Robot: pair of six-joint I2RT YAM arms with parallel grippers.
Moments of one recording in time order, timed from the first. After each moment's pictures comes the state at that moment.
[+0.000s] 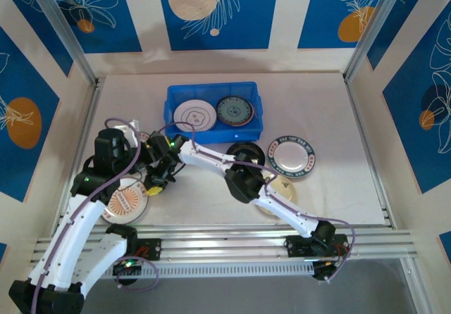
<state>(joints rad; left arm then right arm) -0.24 0.78 0.82 -0.59 0.33 -0.68 1.03 2.84 2.62 -1.00 -0.92 0.73</state>
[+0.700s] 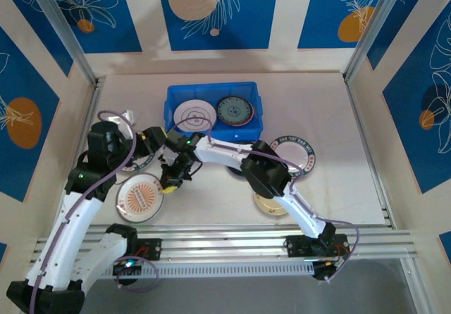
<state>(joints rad) -0.23 0.80 0.94 -0.60 0.29 -0.65 0.99 2.36 1.91 -0.75 -0.77 0.69</state>
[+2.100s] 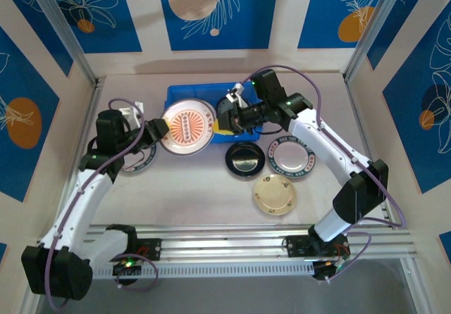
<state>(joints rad) -0.13 1.01 0.87 -0.31 0.58 -0.74 0.55 1.59 1.56 -0.75 -0.90 0.74</state>
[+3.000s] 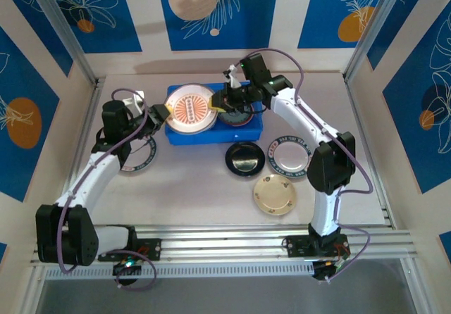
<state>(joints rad) -0.09 1.23 0.85 0.06 0.67 -0.92 0.48 1.92 1.86 -0.72 -0.73 0.67</state>
